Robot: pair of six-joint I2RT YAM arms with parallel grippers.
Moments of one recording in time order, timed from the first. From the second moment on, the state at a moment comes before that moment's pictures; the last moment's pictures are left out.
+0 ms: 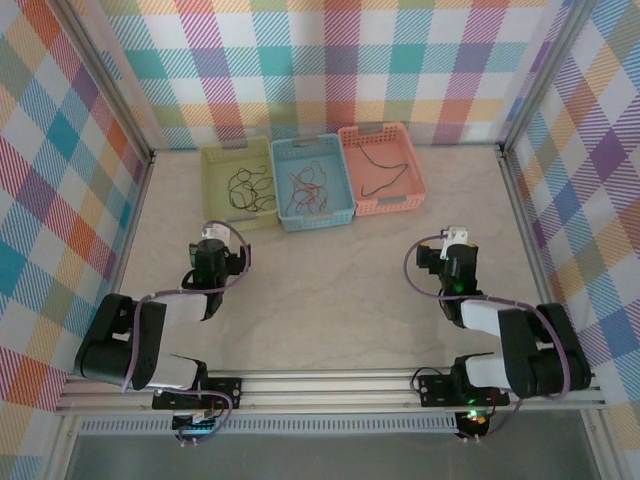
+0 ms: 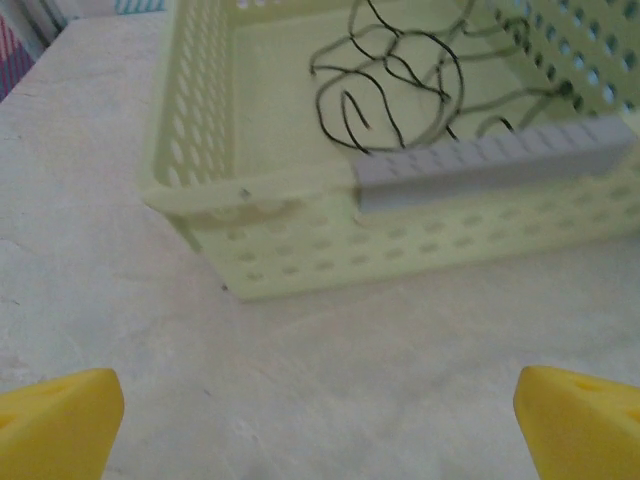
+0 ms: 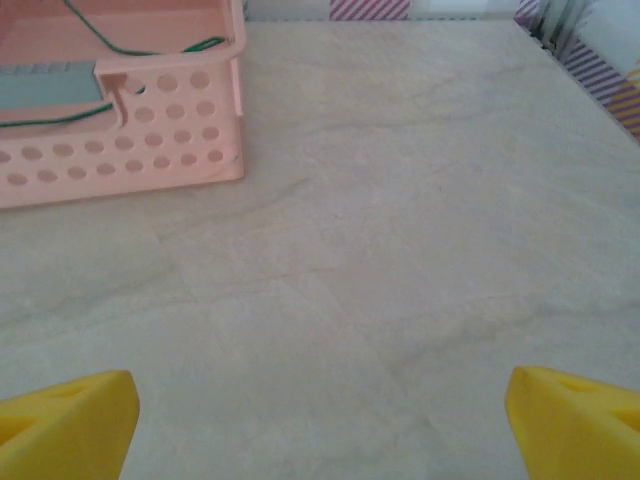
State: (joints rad) left arm -0.15 1.44 0.37 0.62 -0.24 -0.03; right arm 0.11 1.42 0.26 0.76 0.19 0.04
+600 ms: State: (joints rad) left arm -0.07 1.56 0.41 0.68 -0.09 -0.08; right arm 0.03 1.54 0.40 0.76 0.00 0.05
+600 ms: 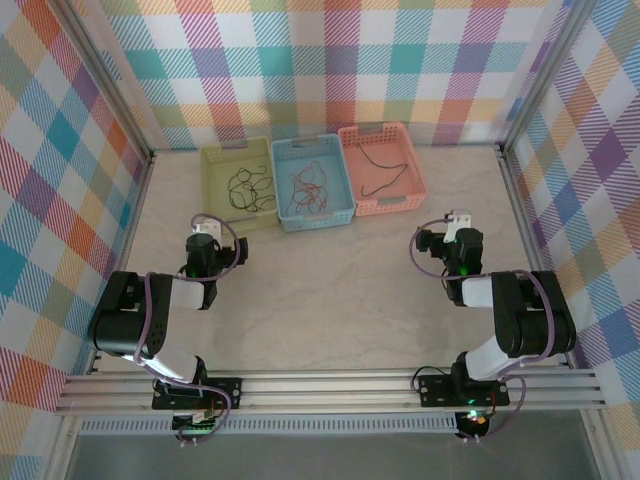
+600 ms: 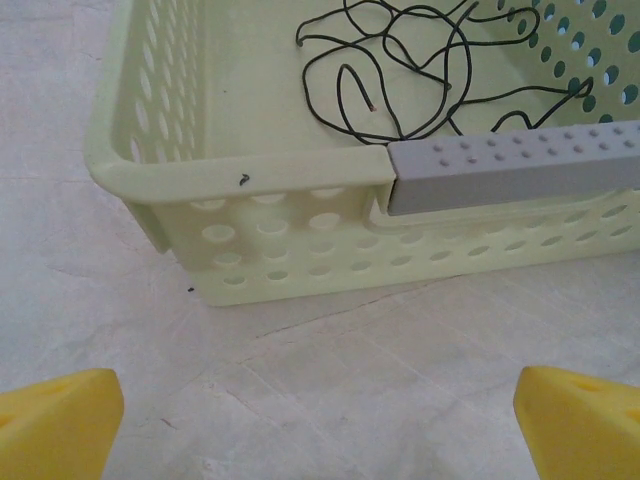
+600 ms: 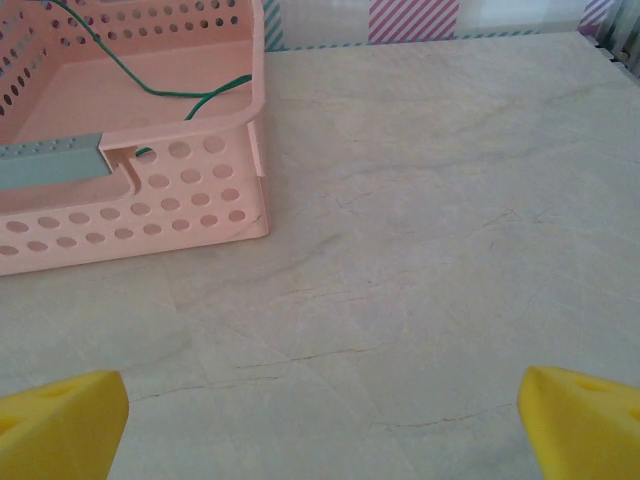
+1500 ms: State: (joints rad) left arm -0.07 1.56 0.41 0.68 -0.09 -0.08; right arm 0.03 1.54 0.40 0.74 -0.07 0.05
